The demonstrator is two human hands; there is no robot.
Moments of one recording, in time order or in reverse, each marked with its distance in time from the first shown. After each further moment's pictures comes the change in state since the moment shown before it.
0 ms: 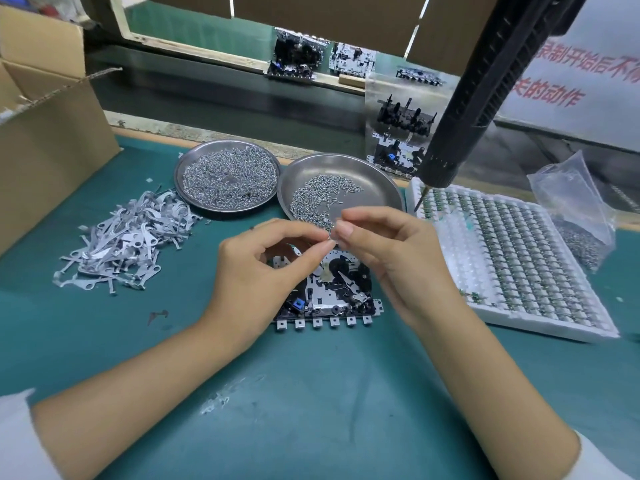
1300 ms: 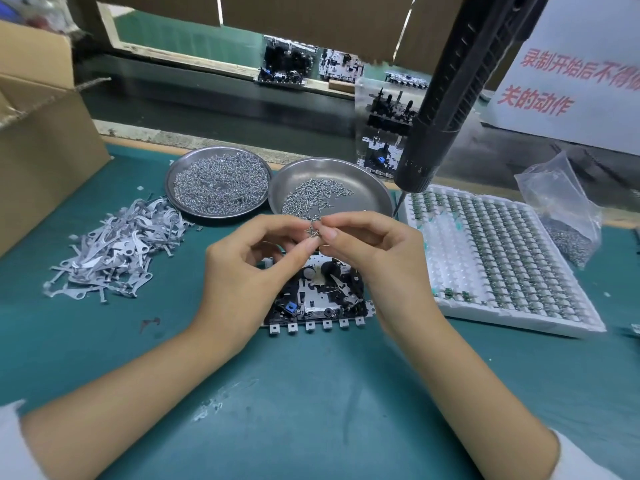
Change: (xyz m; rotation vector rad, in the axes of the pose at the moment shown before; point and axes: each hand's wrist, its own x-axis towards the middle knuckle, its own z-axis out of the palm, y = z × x) left_hand 0.001 0.000 -0.001 -0.035 0.018 0.028; right_hand -0.011 -0.002 0.015 -0.098 0.061 -0.105
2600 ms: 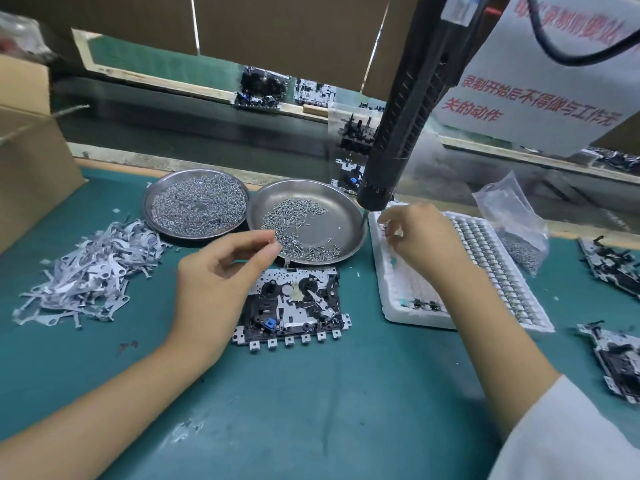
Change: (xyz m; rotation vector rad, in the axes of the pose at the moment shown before) left_hand 0.004 -0.002 0.003 -0.068 0.107 -0.164; right_hand 0.070 -0.012 -0.099 -1.562 0.026 -0.112
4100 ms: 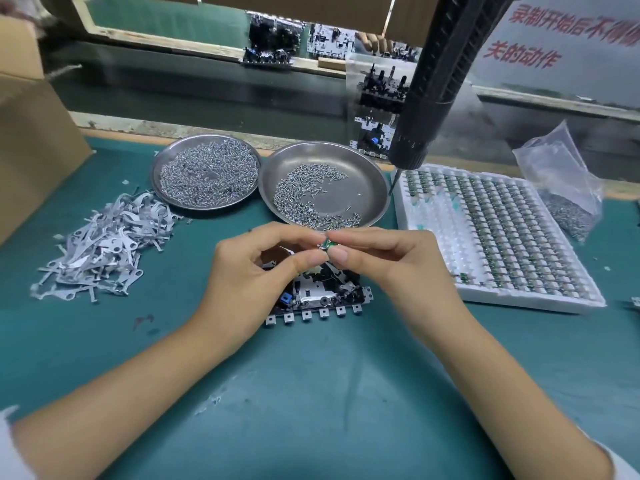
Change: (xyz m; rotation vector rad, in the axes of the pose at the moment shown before) left_hand -0.010 -0.004 0.004 0.070 -0.289 0.054; right_hand -0.081 -0.068 0.012 1.449 -0.171 0.093
